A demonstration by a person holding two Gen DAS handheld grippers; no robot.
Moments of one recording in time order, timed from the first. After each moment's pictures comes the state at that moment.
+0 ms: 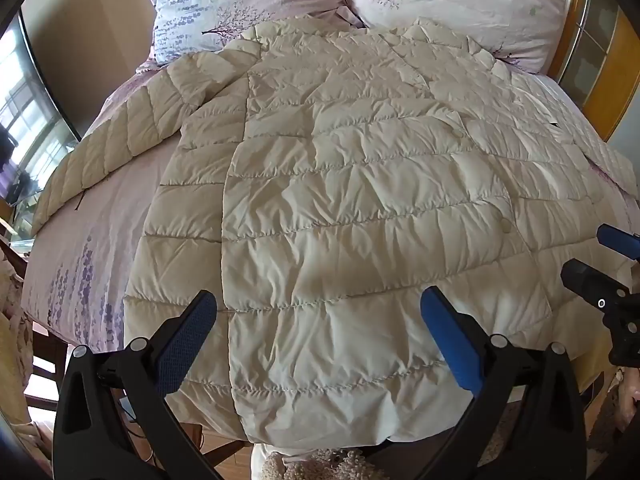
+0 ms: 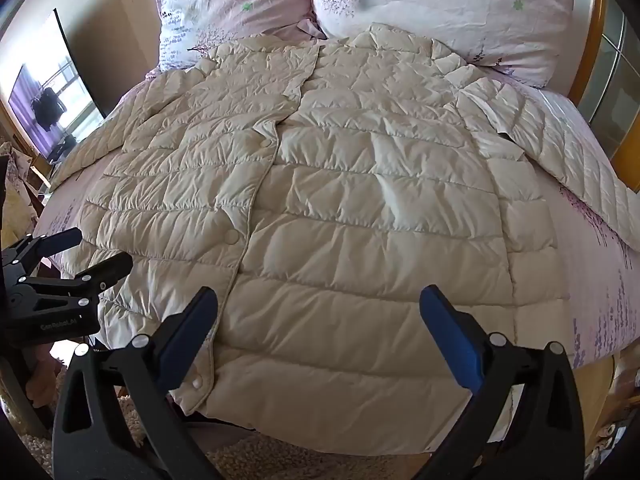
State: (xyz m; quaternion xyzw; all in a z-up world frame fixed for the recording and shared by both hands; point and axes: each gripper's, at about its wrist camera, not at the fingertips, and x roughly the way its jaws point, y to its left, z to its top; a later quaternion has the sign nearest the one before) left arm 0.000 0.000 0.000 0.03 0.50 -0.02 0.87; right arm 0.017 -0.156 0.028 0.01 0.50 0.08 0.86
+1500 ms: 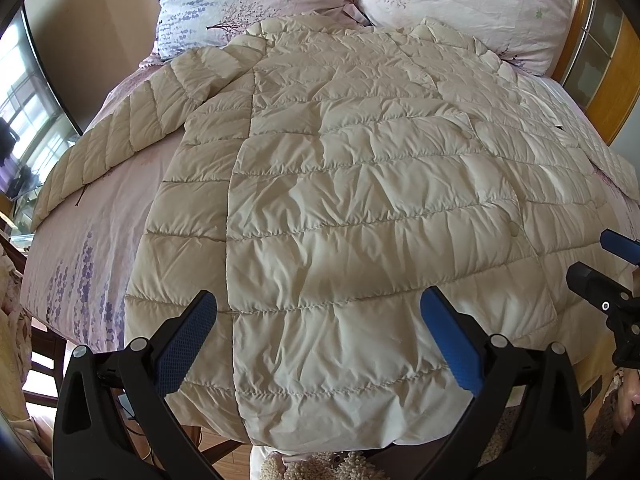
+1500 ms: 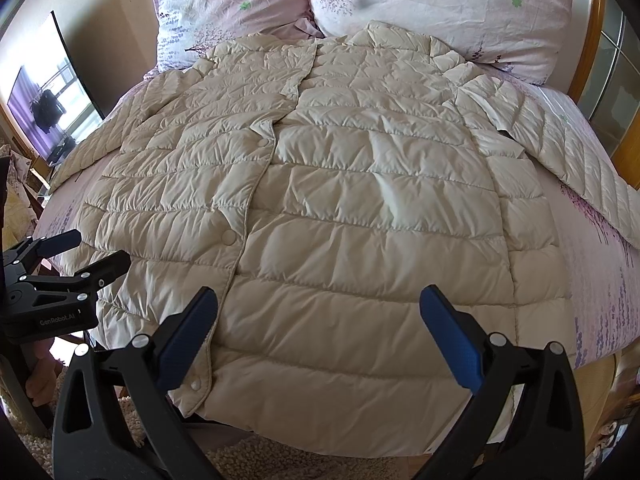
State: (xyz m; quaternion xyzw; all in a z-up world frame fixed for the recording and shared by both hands) left arm 0.003 0.007 -0.001 0.03 0.50 -0.01 0.87; right arm 0.019 -0.158 0.026 0.01 0.51 0.08 0.86
